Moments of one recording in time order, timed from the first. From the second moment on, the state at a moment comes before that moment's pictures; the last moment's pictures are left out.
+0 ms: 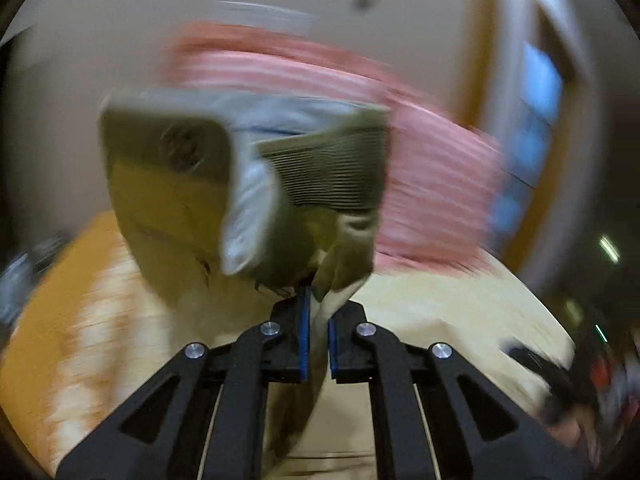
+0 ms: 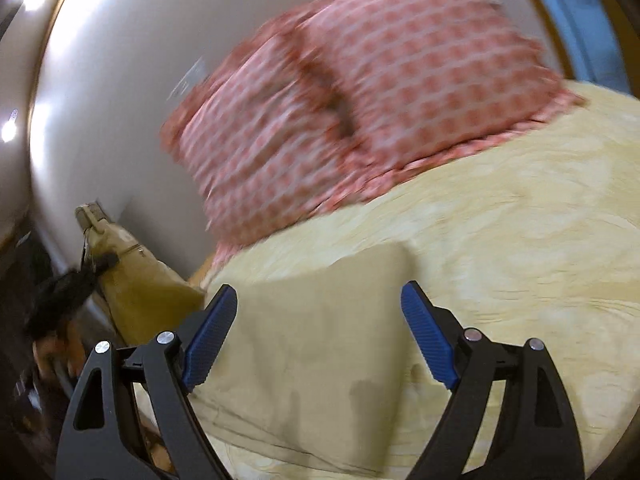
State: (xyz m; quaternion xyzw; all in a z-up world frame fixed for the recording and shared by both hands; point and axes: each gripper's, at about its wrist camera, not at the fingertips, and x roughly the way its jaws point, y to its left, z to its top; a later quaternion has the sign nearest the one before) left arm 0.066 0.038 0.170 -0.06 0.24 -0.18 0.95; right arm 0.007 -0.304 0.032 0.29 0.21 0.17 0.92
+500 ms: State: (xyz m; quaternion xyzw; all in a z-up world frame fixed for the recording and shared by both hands) left arm 0.059 0.023 0.121 -0.04 0.31 -0.24 0.92; right arm 0.029 -0.323 -0.014 0.38 0.31 0.22 0.84
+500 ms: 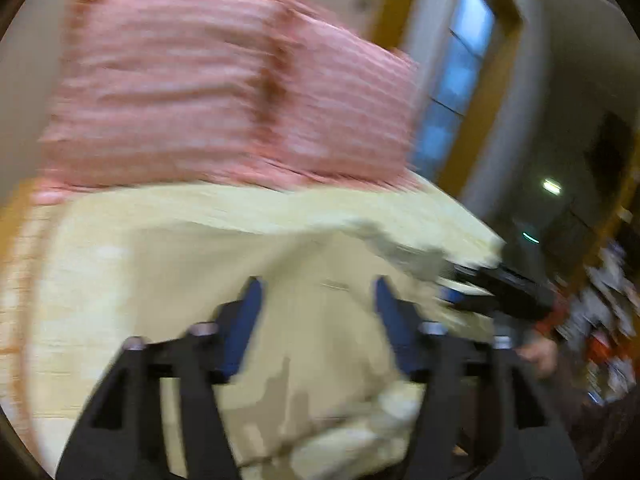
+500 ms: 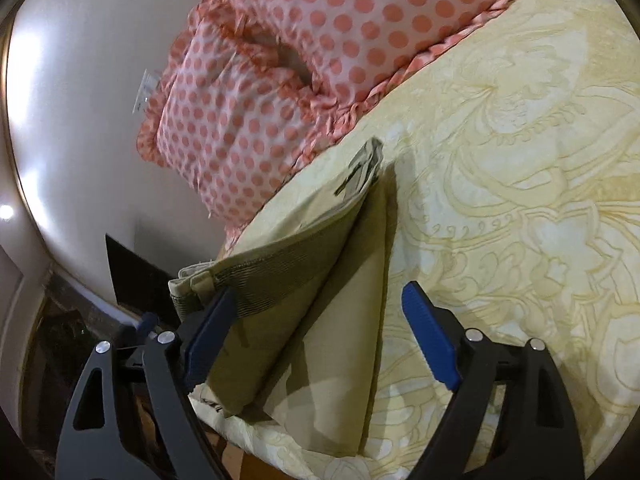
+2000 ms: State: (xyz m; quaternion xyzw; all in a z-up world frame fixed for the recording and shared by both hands) left arm 0.271 0.029 0.061 -0.01 0.41 -0.10 0.91; right arm 0.195 -0.306 0.013 0.22 0.42 0.11 0.87
